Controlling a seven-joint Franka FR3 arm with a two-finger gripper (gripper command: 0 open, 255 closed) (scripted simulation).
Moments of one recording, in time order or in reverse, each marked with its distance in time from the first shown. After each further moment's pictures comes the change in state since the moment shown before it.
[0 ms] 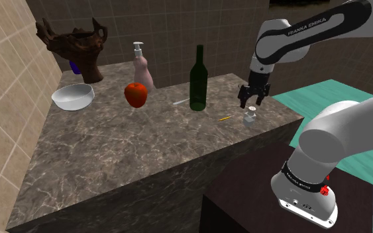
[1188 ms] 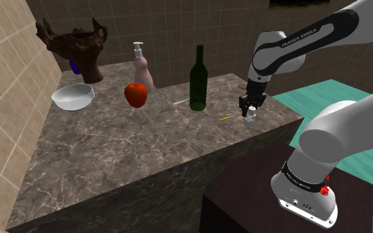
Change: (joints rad) arm 0.005 0.053 -0.013 -0.066 -0.001 0.119 -0.004
